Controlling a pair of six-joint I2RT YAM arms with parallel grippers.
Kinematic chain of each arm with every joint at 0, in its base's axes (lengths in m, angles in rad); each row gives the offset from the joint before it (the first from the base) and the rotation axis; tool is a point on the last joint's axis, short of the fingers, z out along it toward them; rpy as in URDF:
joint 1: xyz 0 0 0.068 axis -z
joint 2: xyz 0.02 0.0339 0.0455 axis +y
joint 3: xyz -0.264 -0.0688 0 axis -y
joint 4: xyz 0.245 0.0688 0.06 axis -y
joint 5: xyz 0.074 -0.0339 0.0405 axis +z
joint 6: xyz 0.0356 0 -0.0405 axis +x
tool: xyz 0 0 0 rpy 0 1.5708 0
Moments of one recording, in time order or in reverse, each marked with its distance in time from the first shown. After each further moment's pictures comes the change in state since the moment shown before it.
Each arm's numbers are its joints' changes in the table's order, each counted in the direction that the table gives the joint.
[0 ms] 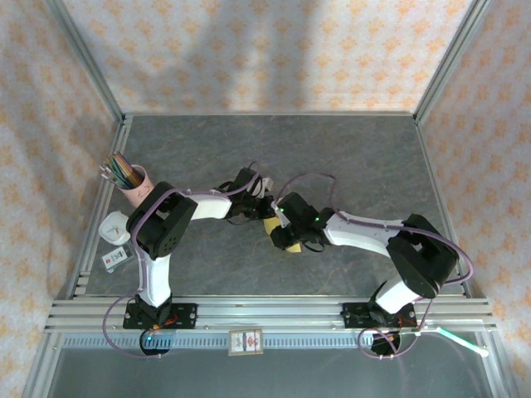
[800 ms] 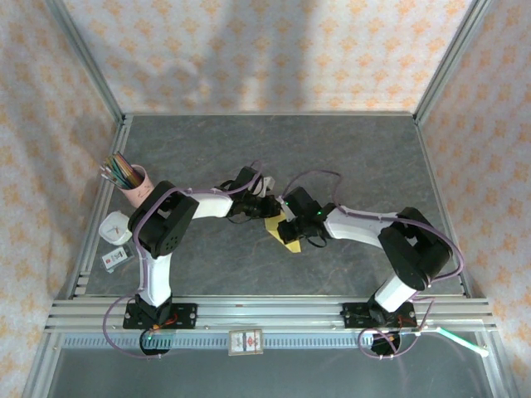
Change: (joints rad) left arm 0.000 0.018 0.025 -0.013 -0.003 0.029; right arm 0.087 0.062 0.004 0.027 0.003 -0.001
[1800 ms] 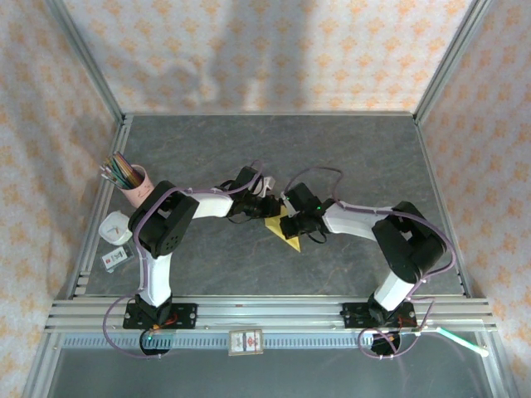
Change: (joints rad) left arm 0.000 0.002 0.003 -0.002 0.000 0.001; right arm 0.045 0.056 0.032 0.000 -0.016 -0.014
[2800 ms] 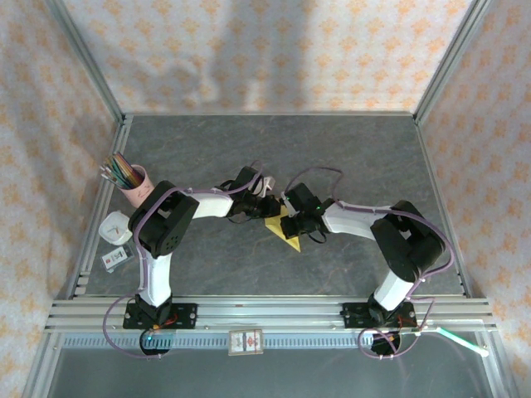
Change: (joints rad) left arm 0.000 0.000 0.000 0.000 0.000 0.000; right arm 0.003 0.011 0.000 0.003 -0.014 0.000
